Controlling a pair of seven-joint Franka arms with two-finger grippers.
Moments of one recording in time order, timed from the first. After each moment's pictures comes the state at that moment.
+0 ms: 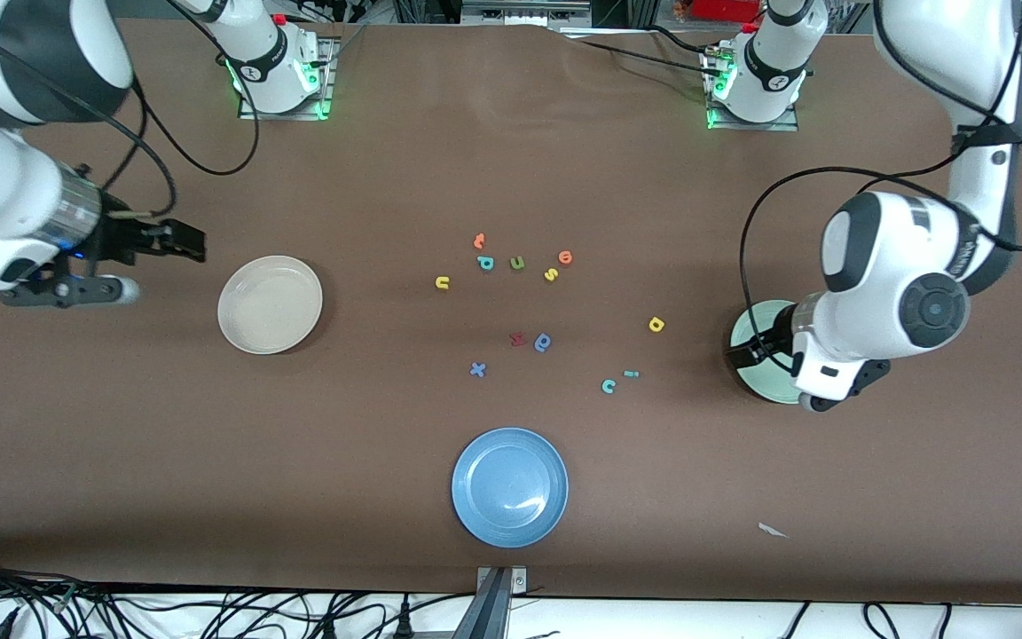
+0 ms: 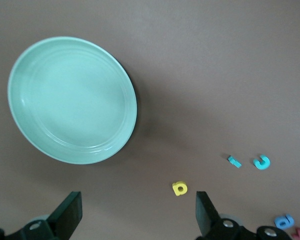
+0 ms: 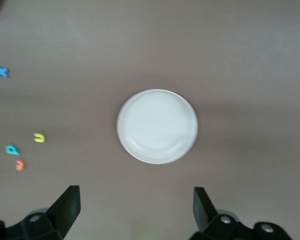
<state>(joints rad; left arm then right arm) -0.29 0.48 0.13 -1.61 -0.19 1.90 -0.65 0.23 0.22 -0.07 -1.52 0.05 1.59 0.11</state>
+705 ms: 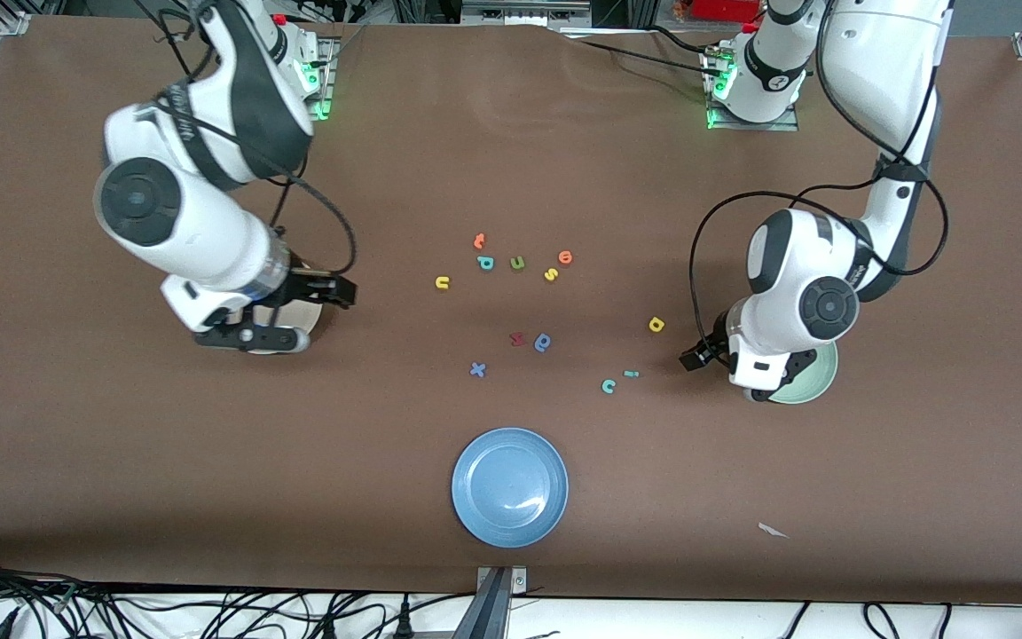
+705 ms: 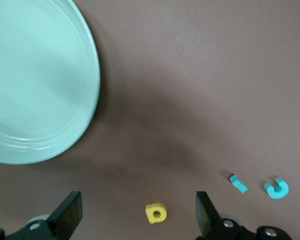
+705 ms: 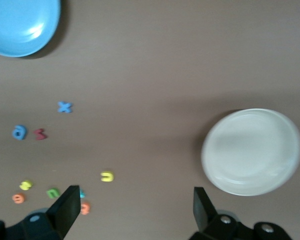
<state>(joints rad) -0.35 0.56 0.10 -1.76 -0.22 2.17 -0.79 0.35 0.41 0.08 -1.47 0.08 1.82 0.47</state>
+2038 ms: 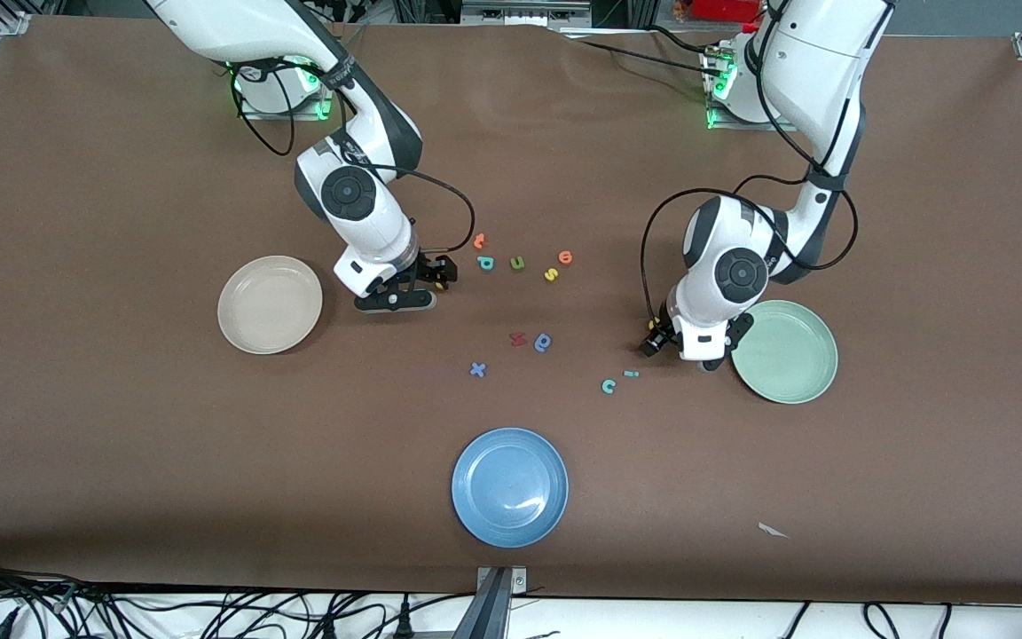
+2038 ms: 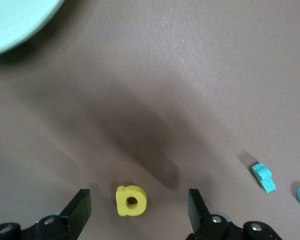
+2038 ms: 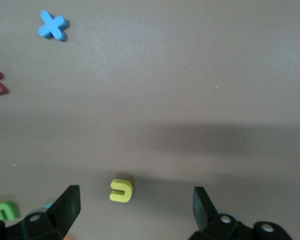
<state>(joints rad) -0.44 0.57 0.04 -1.95 -0.22 2.44 -1.11 0.31 0.48 0.30 -2.02 -0.11 2.51 0.60</state>
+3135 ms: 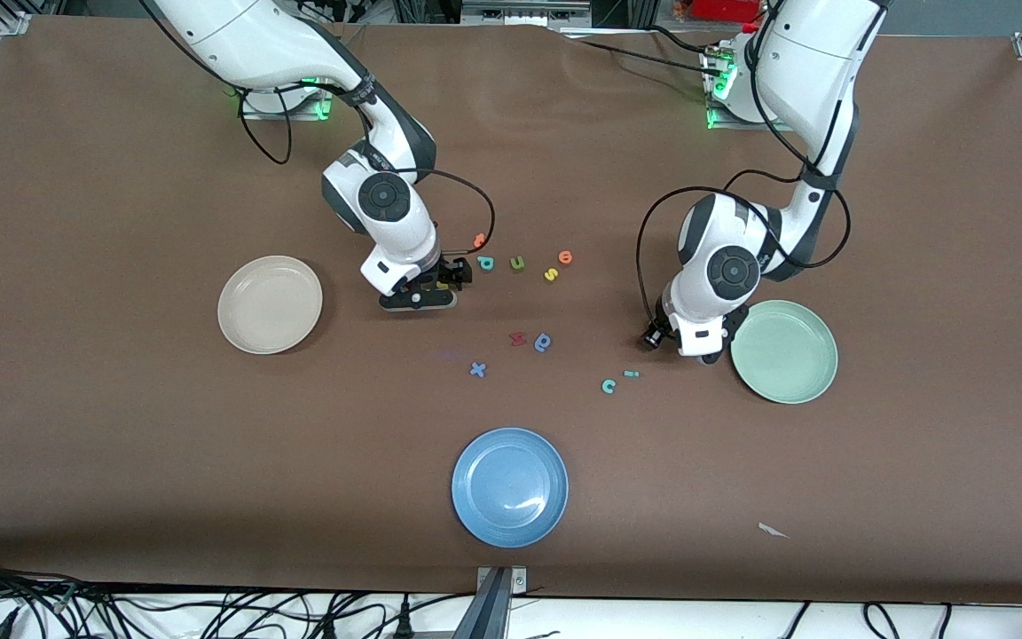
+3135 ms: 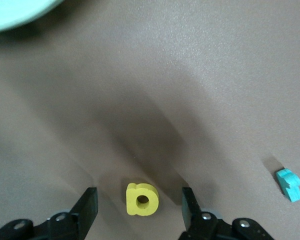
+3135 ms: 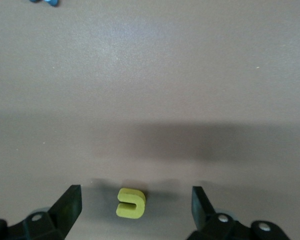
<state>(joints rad) -0.44 0.57 0.04 -1.97 -0.22 2.45 -1.17 0.35 0.57 0.31 -2.00 -0.23 2.57 0.75</state>
